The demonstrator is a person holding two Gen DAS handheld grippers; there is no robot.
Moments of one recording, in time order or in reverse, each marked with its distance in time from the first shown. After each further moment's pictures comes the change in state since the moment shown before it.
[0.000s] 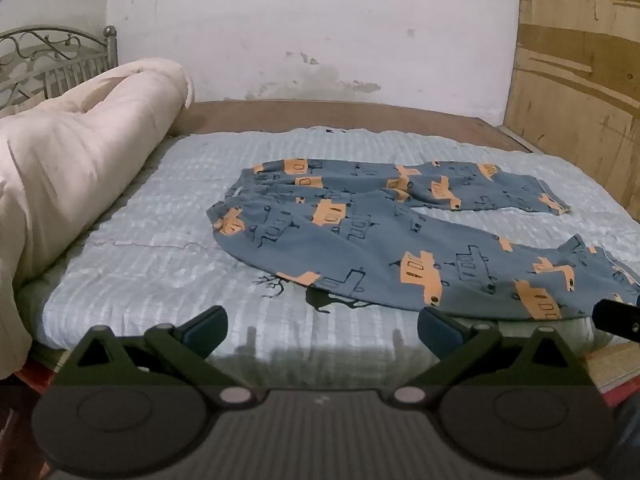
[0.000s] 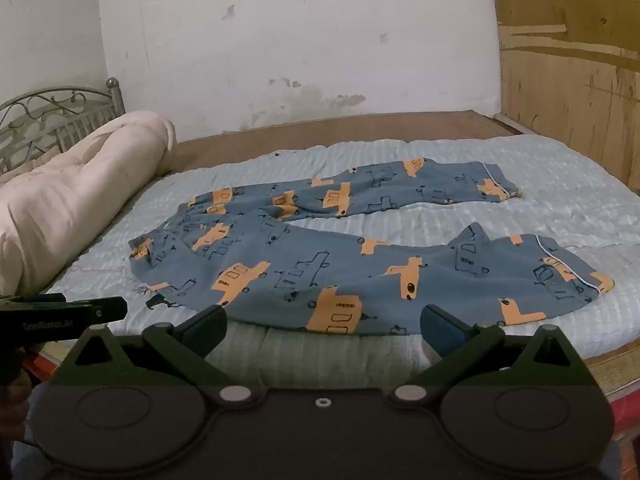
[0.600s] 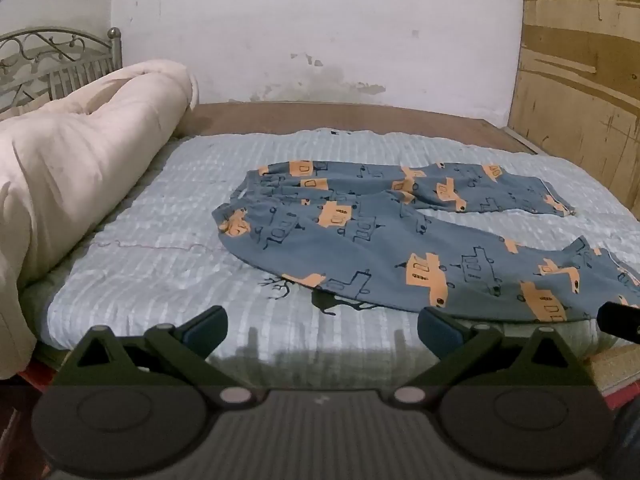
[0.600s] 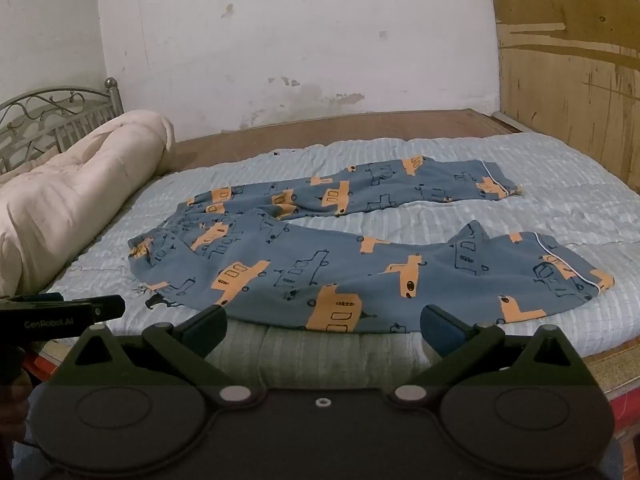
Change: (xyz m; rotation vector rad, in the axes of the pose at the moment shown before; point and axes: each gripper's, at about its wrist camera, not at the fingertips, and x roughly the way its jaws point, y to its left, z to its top) left arm 0.000 0.002 -0.001 -0.002 -0.007 0.012; right arm 0.000 0.001 -0.002 0.004 0.006 0.001
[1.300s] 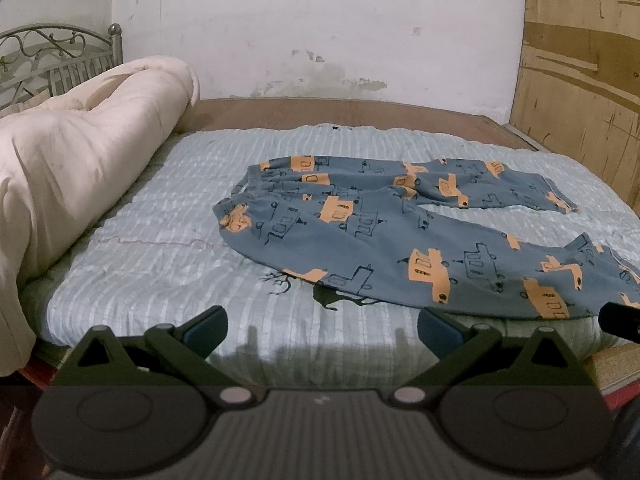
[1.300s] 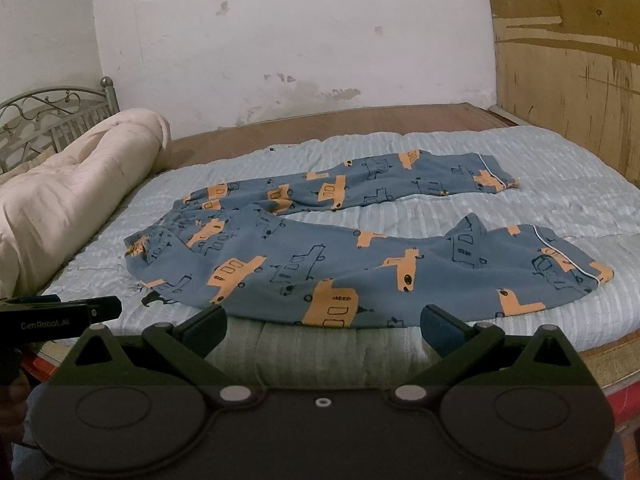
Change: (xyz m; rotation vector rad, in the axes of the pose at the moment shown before) left arm 0.002 0.001 -0.002 -0.002 0.012 0.000; right arm 0.003 -0.002 0.000 0.012 0.011 -0.010
